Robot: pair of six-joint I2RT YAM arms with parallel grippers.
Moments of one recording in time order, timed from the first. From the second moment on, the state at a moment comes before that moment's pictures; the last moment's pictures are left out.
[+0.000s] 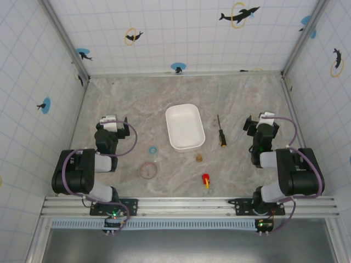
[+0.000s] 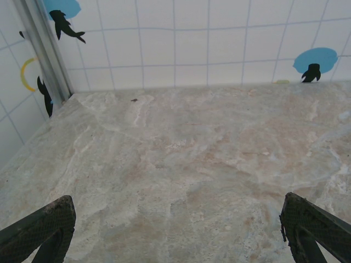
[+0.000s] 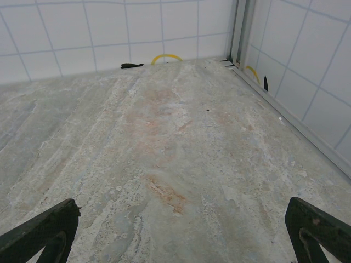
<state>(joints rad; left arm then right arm) 0.00 1.50 0.24 1.09 0.04 0.07 0.05 1.47 0.28 0.90 0.30 0.08</state>
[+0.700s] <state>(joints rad) -0.03 1.17 0.42 0.63 0.12 0.02 0.08 1.27 0.64 0.28 0.14 0.09</state>
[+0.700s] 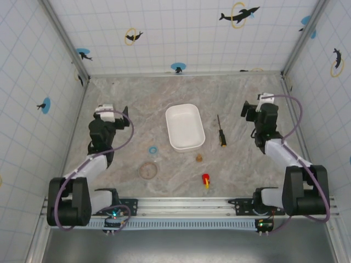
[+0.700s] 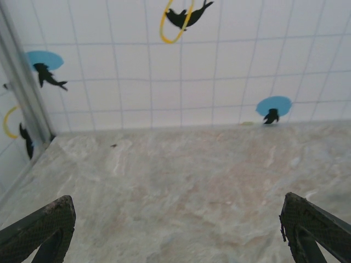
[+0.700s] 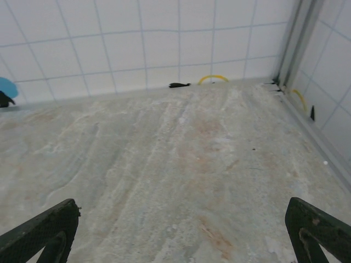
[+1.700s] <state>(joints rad) -0.24 0.96 0.40 0.08 0.38 -0.39 0.41 1.60 0.92 -0.50 0.01 0.28</state>
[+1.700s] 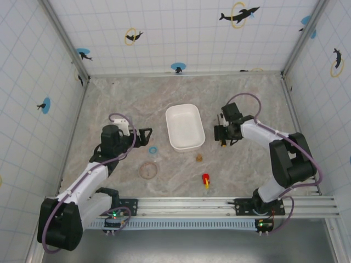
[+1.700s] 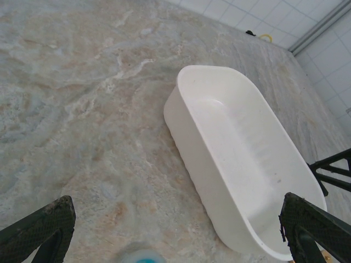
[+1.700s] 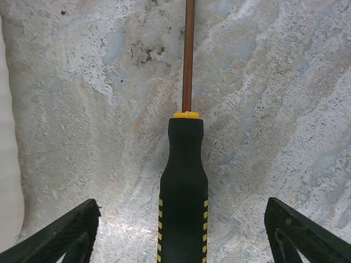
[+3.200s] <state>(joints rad) -0.27 0.96 0.39 0.02 0.30 -0.40 0.44 1.72 0.98 -0.54 0.04 0.35</state>
